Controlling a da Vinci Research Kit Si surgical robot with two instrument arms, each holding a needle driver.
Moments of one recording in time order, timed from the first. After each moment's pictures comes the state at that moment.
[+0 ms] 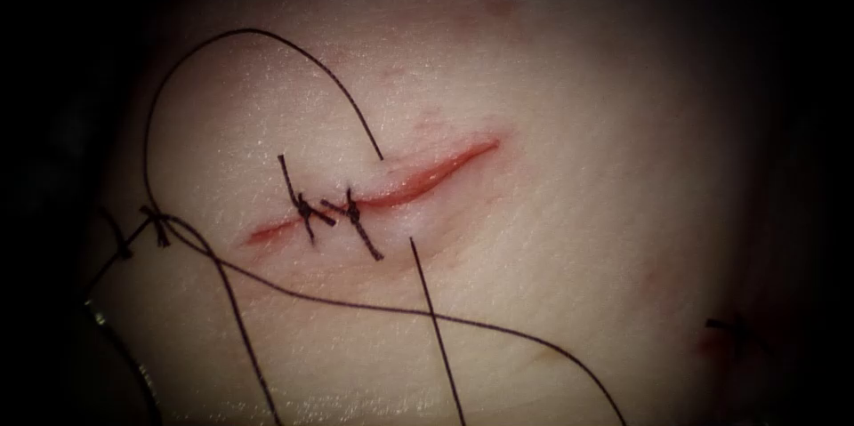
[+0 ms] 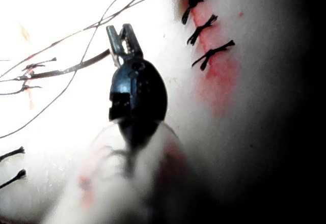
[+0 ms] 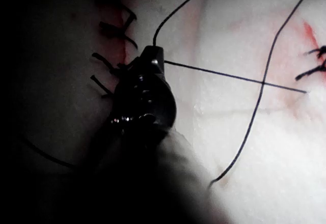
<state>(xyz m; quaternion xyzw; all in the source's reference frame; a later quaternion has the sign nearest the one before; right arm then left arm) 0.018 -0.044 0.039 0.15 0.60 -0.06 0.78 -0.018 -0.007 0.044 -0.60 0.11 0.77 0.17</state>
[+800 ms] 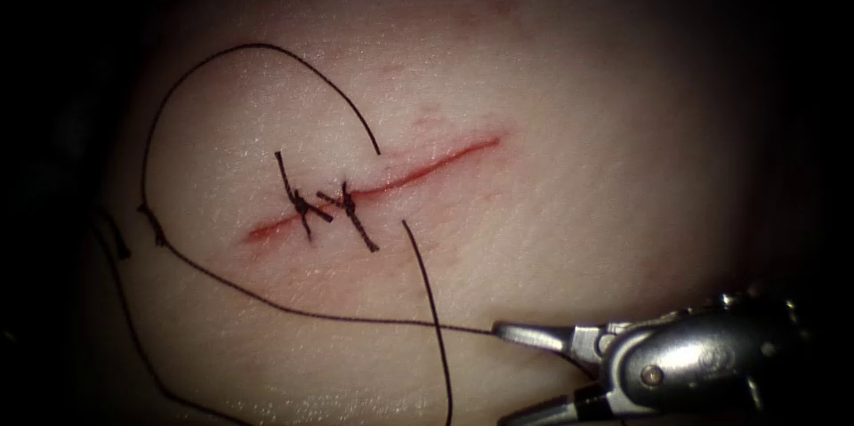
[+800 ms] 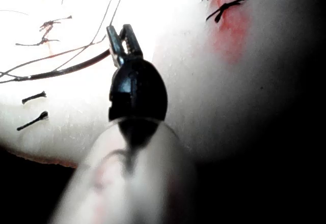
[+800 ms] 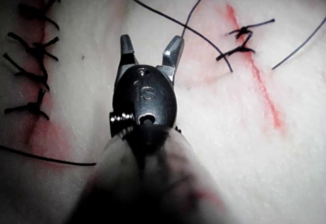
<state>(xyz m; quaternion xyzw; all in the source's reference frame) 0.018 -0.031 0.042 0.09 0.64 -0.01 0.76 -0.008 -0.007 0.044 -0.57 0.13 0.79 0.20</state>
